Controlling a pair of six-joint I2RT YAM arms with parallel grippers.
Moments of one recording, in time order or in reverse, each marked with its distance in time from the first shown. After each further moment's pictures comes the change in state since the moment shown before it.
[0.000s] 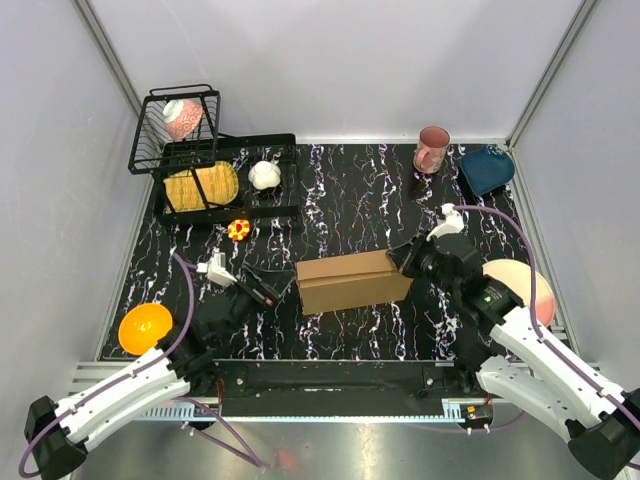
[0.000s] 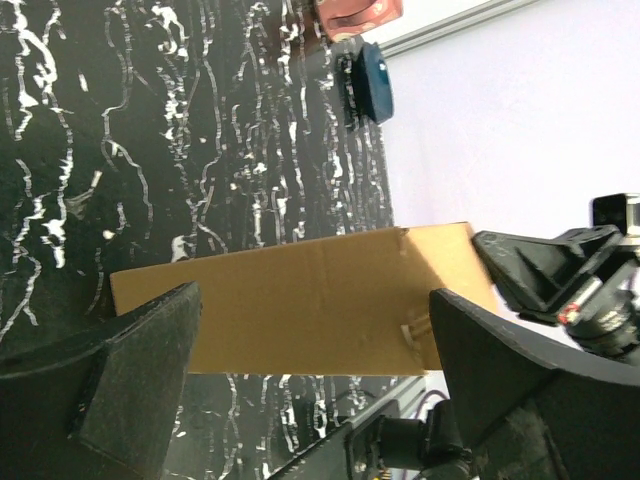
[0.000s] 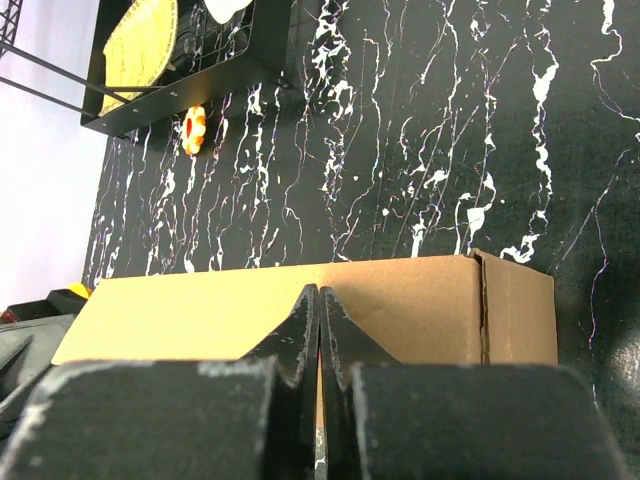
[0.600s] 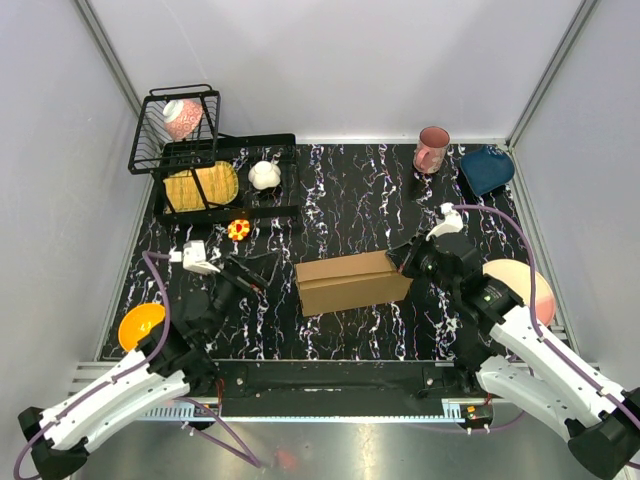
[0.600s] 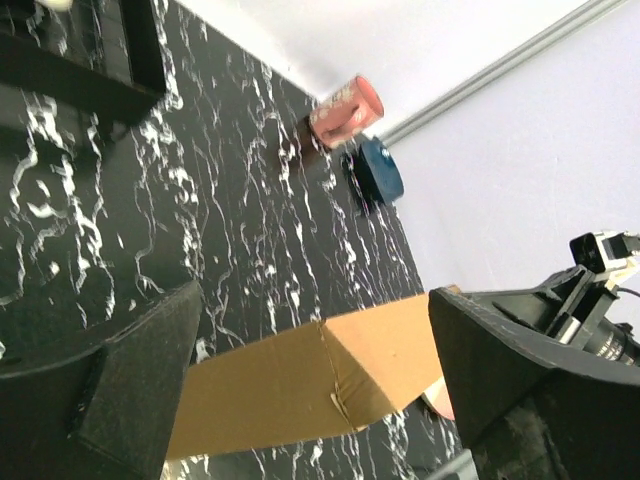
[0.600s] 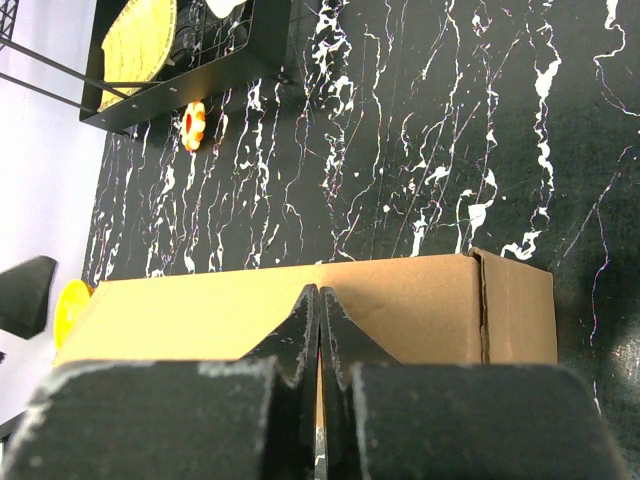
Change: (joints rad) left arm -0.010 -0.072 0.191 -0.105 -0.187 0.321; right arm 0.000 0.006 0.010 -0.012 -0.008 0.000
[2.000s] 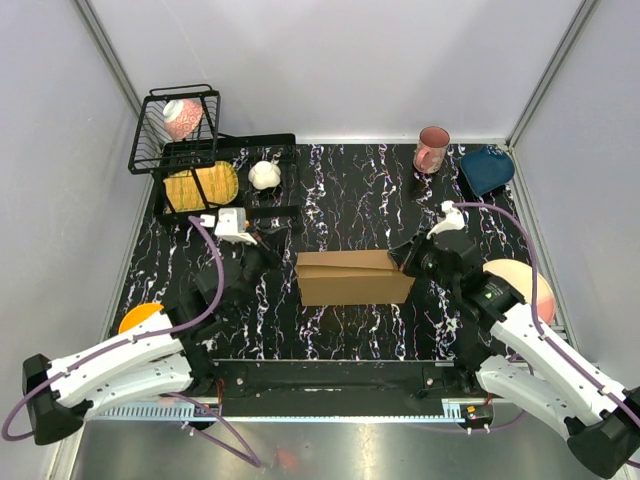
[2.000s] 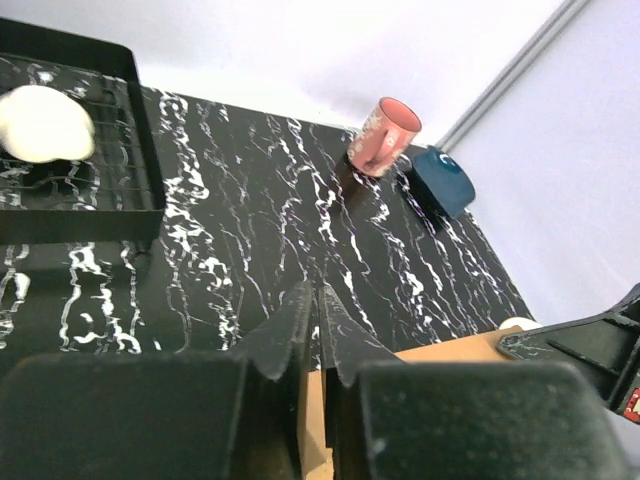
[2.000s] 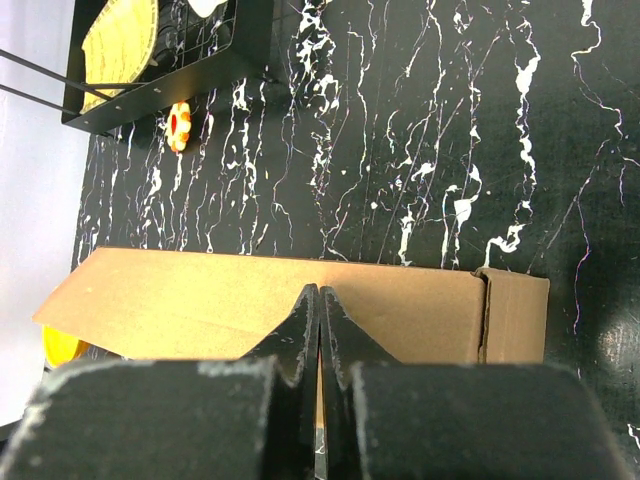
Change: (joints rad) left arm -0.145 0.408 0.293 0.135 -0.170 0.362; right arm 0.000 0.017 0.039 -0.046 0.022 0.000
